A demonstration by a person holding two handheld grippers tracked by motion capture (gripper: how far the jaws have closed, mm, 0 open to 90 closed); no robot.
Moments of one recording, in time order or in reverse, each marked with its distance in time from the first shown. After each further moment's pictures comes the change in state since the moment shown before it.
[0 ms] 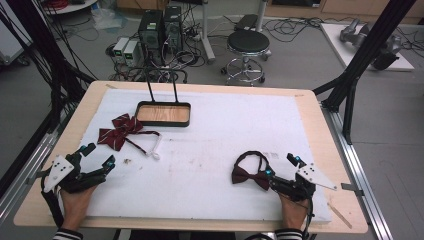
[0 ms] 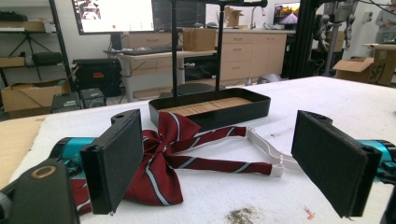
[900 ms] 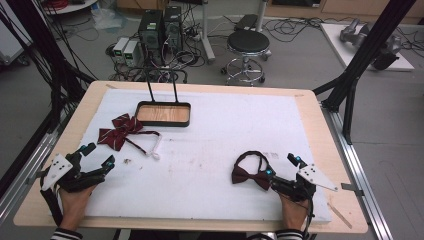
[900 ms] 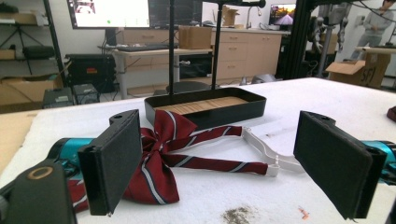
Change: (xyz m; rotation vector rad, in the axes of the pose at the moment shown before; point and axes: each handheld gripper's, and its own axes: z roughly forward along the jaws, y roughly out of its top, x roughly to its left) left arm 0.003 0.001 0.000 0.006 -0.023 -0.035; right arm 0.000 -0.001 -0.001 -0.014 -0.004 0.005
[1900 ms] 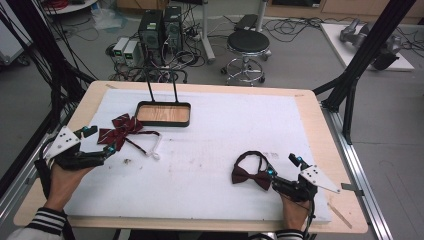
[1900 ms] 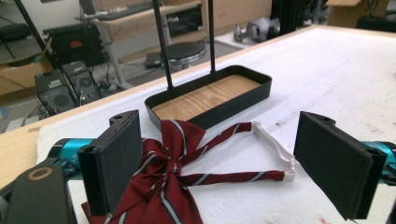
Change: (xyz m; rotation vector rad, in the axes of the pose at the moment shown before) left arm 0.013 0.064 0.037 0.244 -0.054 0.148; right arm -0.001 -0.001 -0.003 -0.032 0.000 0.024
